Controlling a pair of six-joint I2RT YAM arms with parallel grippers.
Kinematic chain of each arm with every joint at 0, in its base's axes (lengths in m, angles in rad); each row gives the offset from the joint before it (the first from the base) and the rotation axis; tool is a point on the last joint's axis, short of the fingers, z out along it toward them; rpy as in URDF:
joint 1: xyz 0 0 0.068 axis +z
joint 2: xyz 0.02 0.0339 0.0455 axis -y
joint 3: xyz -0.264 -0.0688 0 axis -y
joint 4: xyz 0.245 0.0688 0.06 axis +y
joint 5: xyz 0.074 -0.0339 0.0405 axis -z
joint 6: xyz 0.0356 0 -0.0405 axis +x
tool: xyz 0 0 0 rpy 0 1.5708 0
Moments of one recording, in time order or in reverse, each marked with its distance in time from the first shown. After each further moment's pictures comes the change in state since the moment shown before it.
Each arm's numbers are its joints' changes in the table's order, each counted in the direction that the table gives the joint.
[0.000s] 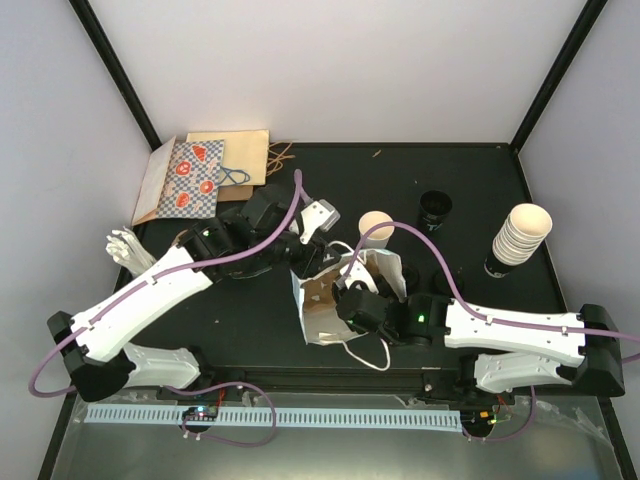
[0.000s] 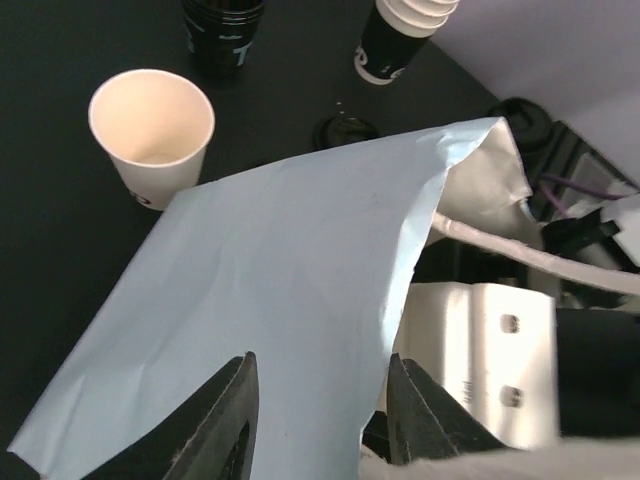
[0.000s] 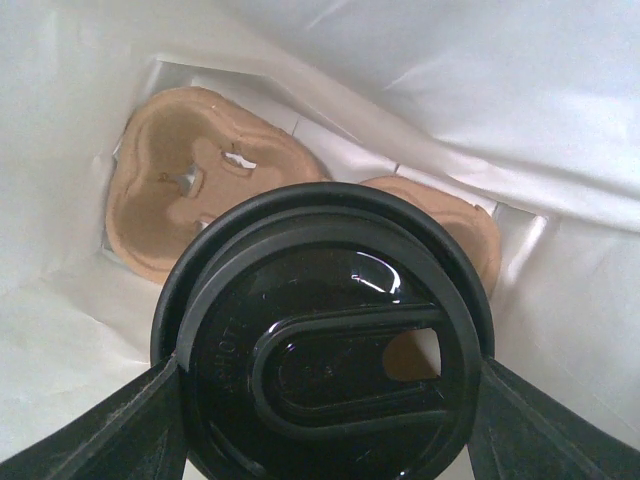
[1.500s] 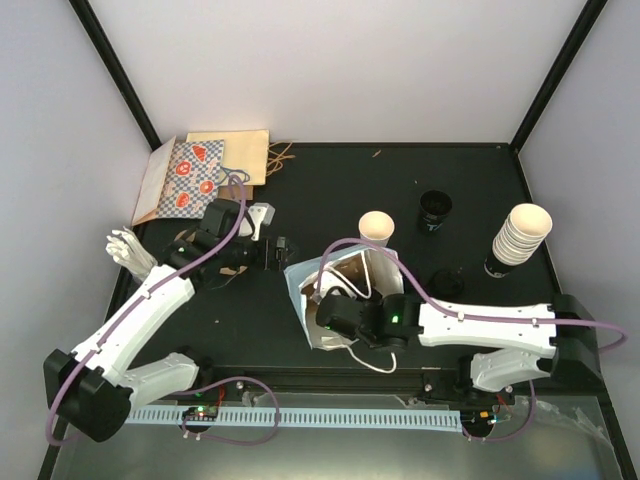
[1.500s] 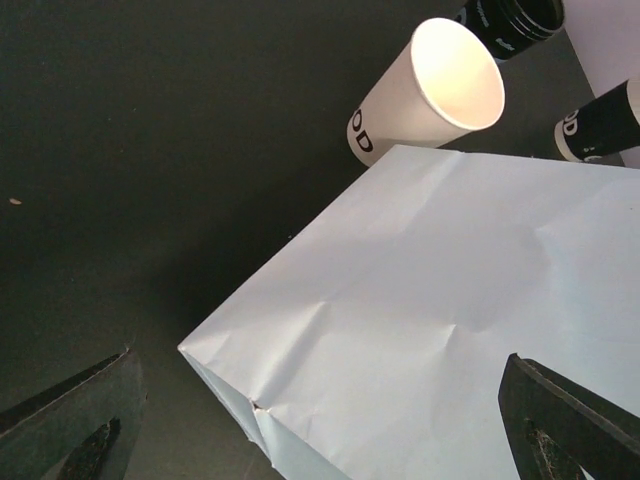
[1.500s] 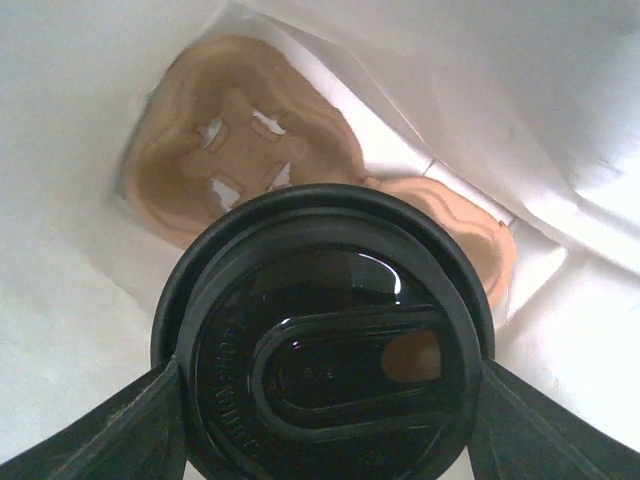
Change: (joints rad) left arm 0.435 0.189 -0.455 -0.208 0.102 -0.152; right arm 0.039 -0.132 0.082 0.031 0.003 -0.195
